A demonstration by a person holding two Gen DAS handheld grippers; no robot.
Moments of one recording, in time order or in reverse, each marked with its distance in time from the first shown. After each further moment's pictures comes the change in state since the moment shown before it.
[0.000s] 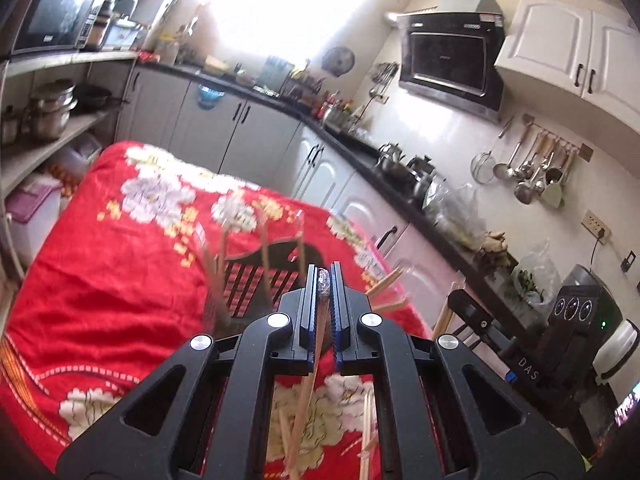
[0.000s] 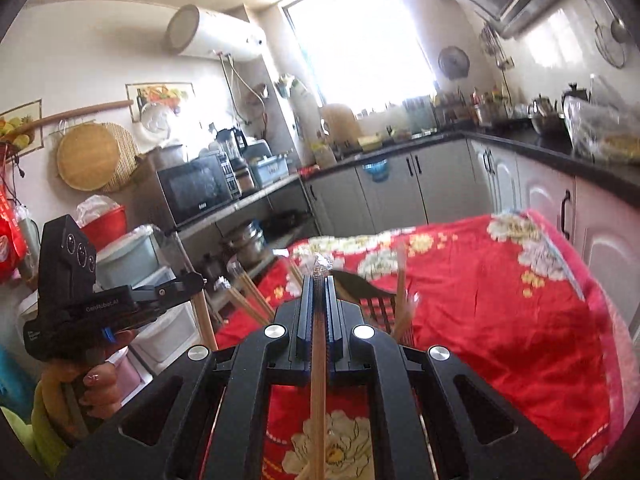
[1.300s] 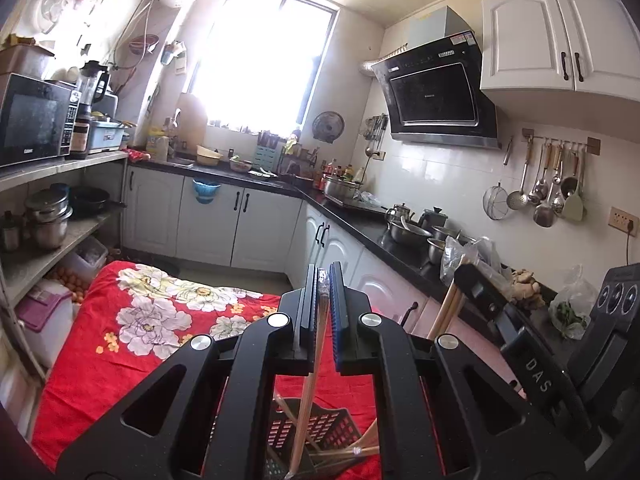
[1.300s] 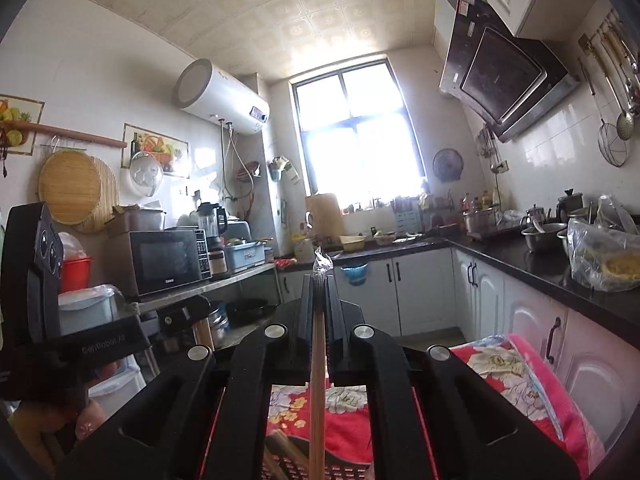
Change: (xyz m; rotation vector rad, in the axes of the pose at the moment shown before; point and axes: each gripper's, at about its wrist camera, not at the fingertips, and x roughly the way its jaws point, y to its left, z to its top) left arm 0.054 -0.055 0.078 0.188 -0.245 0.093; right arm 0.048 -0.002 0.086 -0.157 -0.329 -0.107
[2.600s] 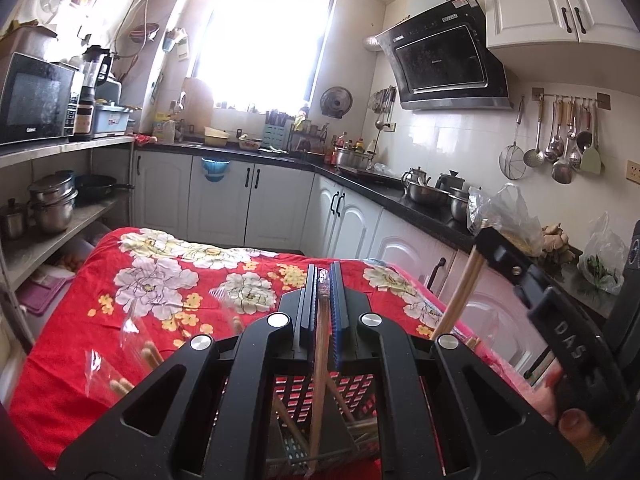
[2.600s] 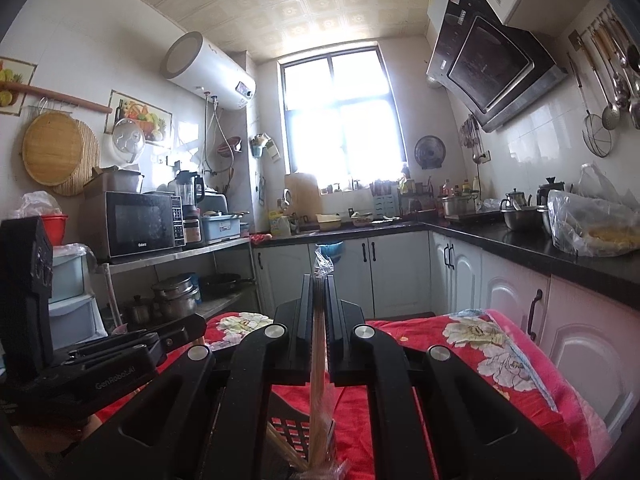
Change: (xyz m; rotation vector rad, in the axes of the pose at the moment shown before) left arm 0.035 0.016 -0.089 0.051 0.054 0.047; right arm 0.002 -0.019 -0.078 -0.042 0.058 -0.079
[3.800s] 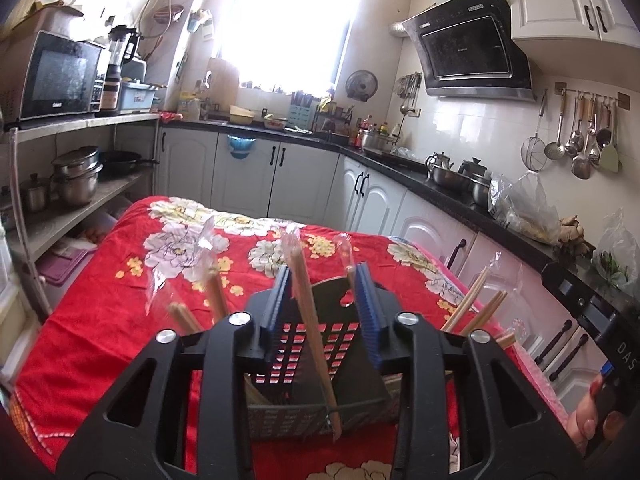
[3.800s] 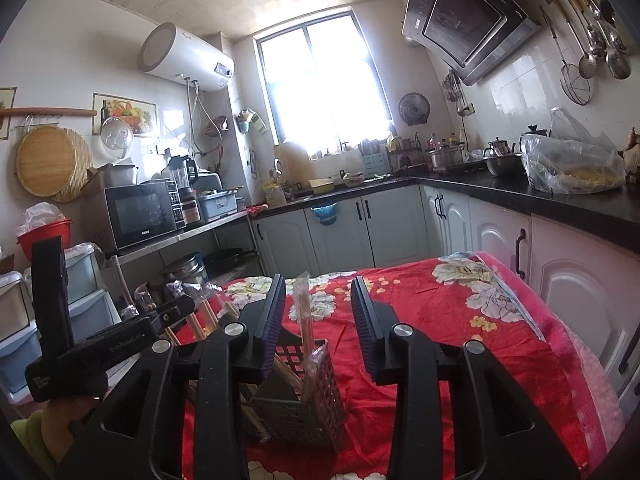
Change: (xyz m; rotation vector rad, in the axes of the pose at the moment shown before) left arm -0.021 0.019 -0.025 -0.050 0.072 0.078; right arm -0.051 -0.009 -0.022 0.115 0.138 -0.015
